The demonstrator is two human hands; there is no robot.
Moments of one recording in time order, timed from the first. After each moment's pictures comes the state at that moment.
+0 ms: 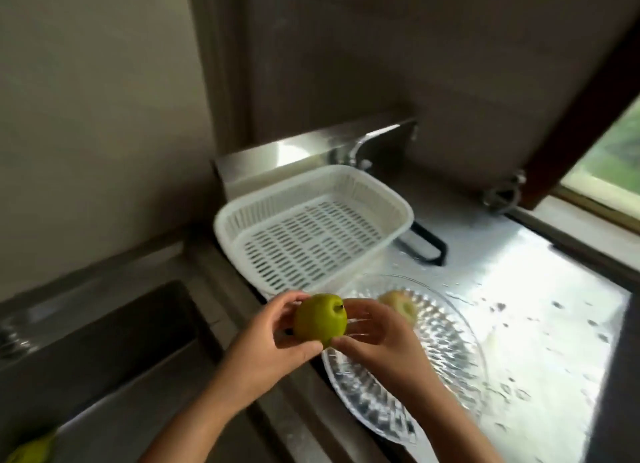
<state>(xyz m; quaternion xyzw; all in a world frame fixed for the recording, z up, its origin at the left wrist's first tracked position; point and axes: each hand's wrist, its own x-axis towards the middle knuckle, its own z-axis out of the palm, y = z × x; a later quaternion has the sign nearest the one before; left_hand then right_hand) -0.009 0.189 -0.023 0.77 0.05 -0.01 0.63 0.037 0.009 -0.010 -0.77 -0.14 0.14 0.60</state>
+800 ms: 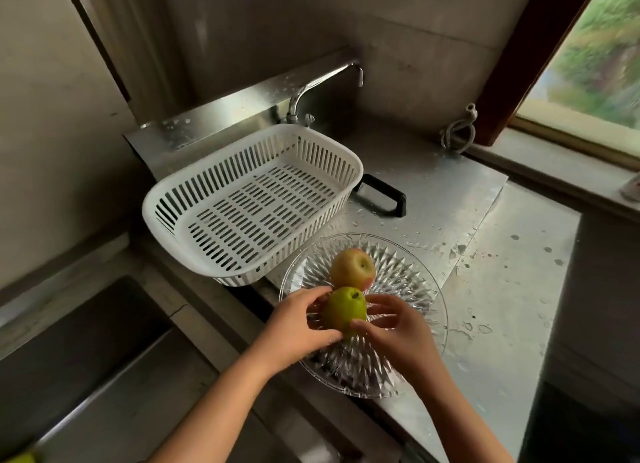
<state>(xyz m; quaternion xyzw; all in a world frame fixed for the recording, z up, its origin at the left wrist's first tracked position) 0.040 0.112 -0.079 0.85 -0.01 -0.13 0.52 0.035 -0.068 -0.071 -0.85 0.06 0.08 0.53</state>
